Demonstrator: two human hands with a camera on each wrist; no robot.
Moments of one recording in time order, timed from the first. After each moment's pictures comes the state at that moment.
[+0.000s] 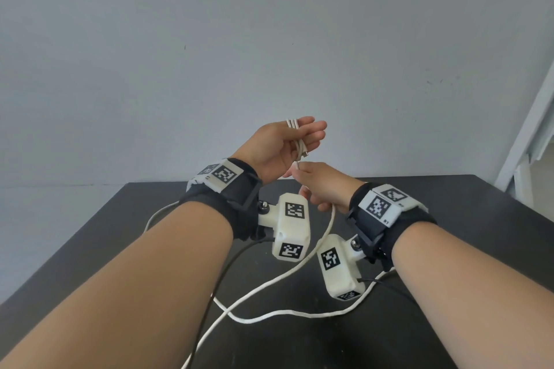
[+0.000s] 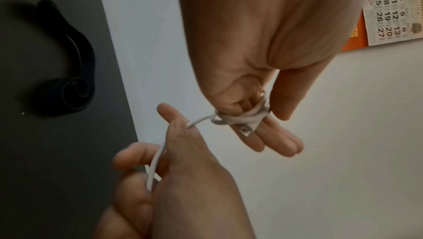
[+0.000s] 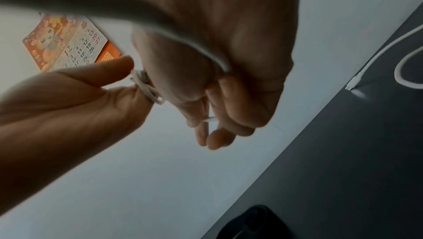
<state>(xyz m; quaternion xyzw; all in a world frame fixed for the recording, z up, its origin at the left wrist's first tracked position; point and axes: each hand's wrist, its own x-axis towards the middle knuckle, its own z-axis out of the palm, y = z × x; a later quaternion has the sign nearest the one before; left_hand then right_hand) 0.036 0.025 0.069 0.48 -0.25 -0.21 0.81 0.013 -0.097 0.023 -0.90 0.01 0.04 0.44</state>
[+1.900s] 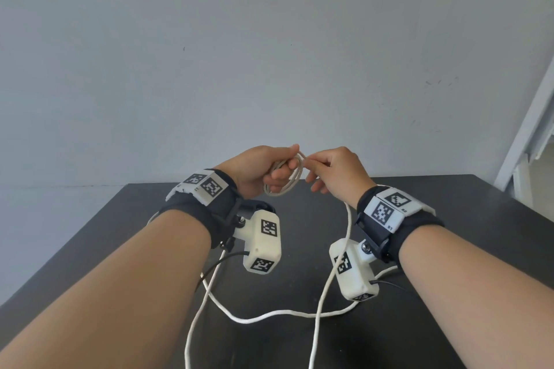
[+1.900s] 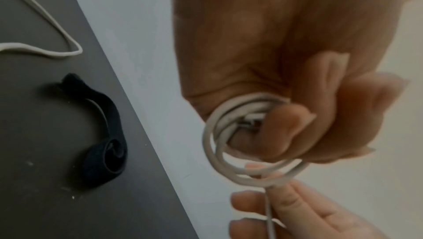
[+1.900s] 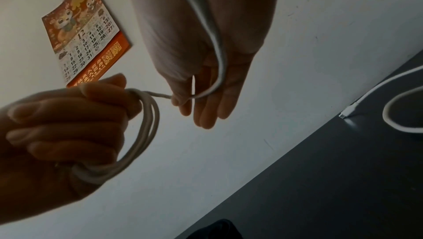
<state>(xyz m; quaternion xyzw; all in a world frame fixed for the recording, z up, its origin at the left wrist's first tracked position) 0.049 0.047 0.048 0.68 -0.30 -0.28 0.61 0.014 -0.120 0.017 -0.87 -0.02 -0.20 0.45</state>
